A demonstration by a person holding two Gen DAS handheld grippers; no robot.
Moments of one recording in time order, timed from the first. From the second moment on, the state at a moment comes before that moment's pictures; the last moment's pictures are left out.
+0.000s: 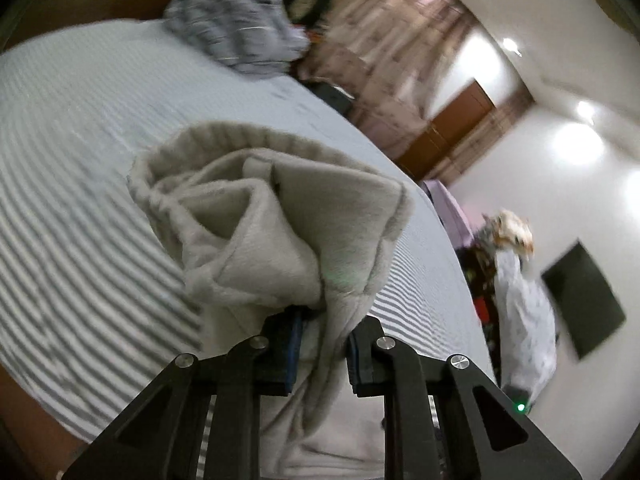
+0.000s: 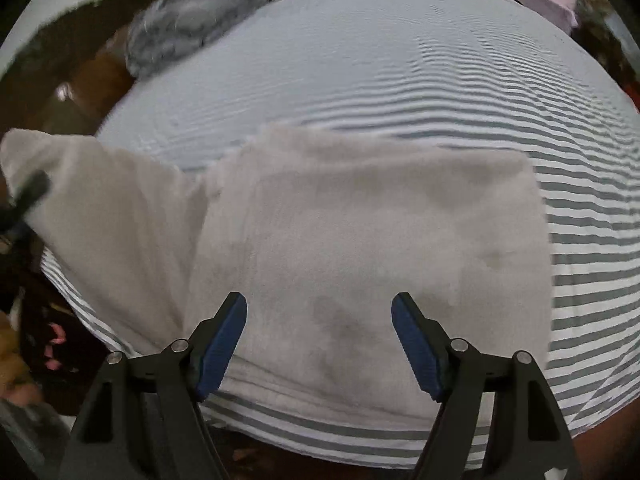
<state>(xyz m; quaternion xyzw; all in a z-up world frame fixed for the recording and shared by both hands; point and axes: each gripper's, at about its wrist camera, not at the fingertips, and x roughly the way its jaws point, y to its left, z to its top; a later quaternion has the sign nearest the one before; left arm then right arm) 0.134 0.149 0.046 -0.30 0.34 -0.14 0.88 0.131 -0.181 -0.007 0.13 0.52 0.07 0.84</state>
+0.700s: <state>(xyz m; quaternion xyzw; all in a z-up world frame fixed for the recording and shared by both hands) 0.090 -0.149 -0.009 0.03 0.40 -0.27 0.87 0.065 -0.382 -0.034 0.37 0.46 0.03 0.81</state>
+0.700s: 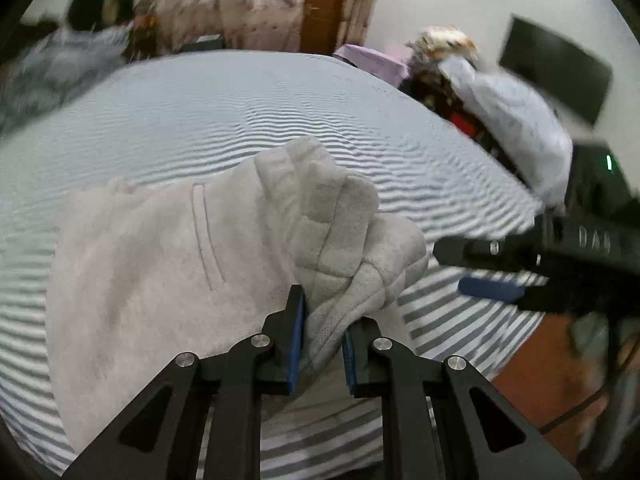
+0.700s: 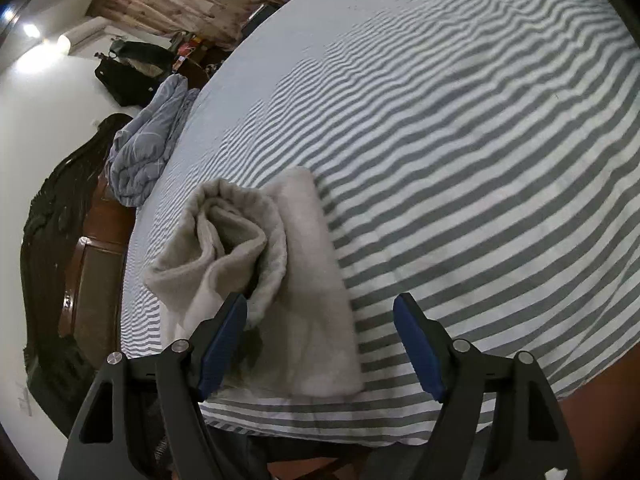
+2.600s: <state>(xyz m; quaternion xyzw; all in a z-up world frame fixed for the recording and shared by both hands) 0.092 -0.001 -0.036 -0.04 0.47 -0.15 0.87 0.102 -0.303 -0.054 0.37 0.45 0.06 0.81</state>
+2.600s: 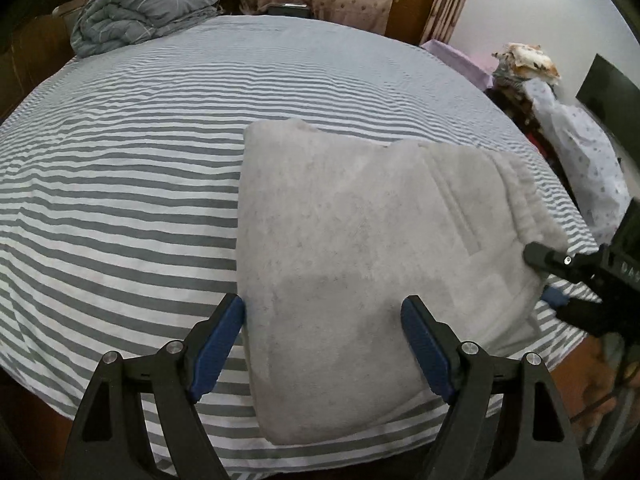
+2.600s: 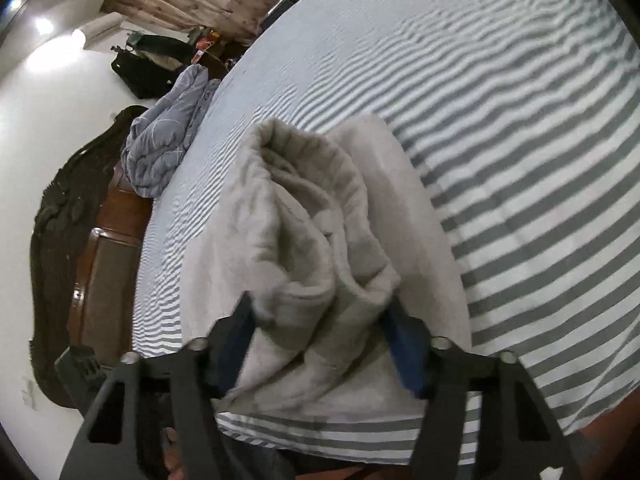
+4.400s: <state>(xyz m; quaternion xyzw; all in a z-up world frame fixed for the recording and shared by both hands) 0.090 0.041 -0.032 -0.08 0.48 -0.15 0.86 0.081 -0.320 0.030 0.27 0.40 0.04 0.88</state>
